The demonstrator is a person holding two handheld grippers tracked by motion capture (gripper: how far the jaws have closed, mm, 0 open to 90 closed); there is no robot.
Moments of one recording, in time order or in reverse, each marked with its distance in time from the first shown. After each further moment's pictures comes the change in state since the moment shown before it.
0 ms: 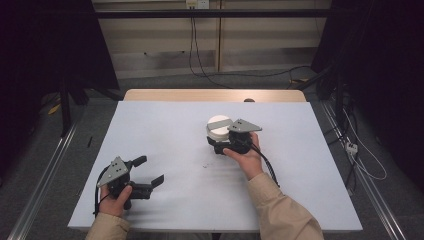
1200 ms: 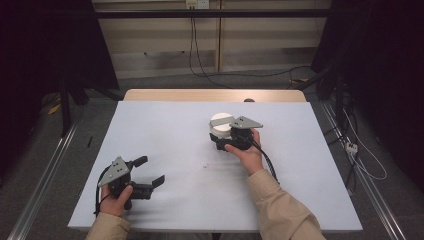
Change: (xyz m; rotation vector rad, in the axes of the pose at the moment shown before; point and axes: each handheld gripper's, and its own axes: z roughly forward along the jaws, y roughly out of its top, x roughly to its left) left arm 0.000 -0.001 0.002 0.004 -0.006 -0.003; right arm -0.015 -0.003 0.009 0.011 -0.033 0.022
